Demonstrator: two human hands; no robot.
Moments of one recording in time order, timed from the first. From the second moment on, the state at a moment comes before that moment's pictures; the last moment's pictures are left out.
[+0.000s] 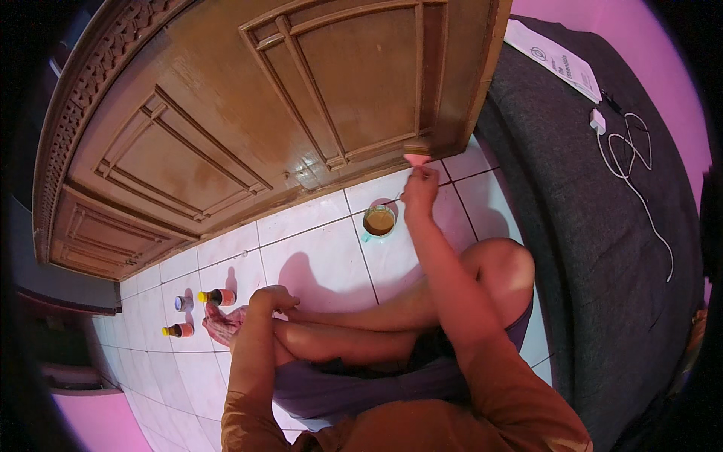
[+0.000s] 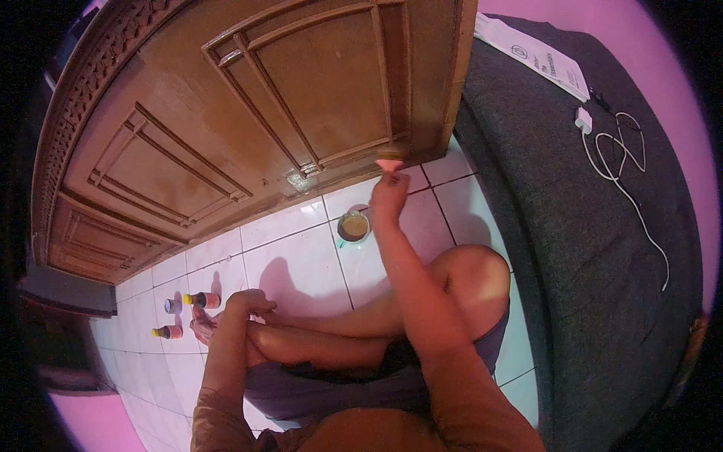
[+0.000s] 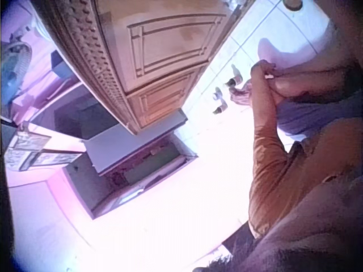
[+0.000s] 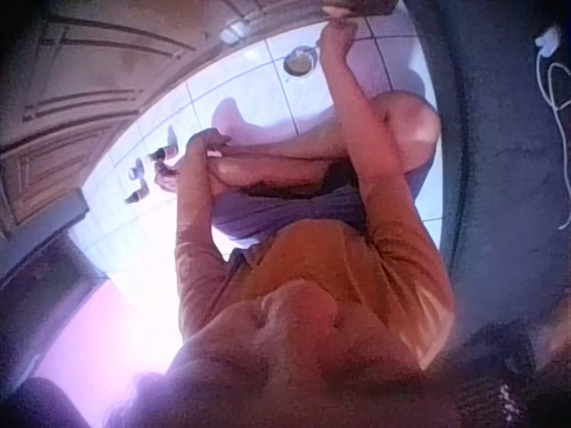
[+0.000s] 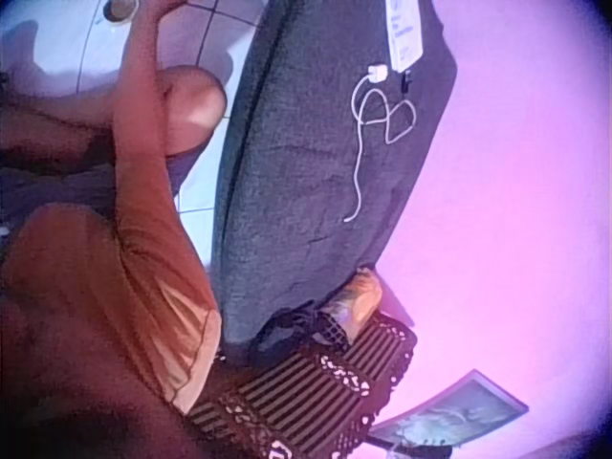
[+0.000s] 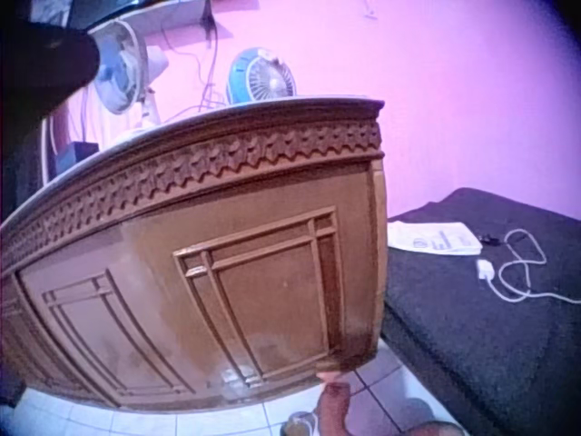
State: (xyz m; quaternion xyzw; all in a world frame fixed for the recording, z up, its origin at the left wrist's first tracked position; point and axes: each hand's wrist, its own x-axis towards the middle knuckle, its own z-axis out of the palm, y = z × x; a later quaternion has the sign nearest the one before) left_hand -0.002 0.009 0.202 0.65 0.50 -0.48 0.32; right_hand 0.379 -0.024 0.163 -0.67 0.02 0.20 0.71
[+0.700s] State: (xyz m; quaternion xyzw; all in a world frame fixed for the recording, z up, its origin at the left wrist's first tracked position) left_hand 0.007 0.018 0.189 0.66 0.49 -0.48 0.31; right_hand 0.365 -0.013 0.127 -0.71 -0.19 0.14 0.67
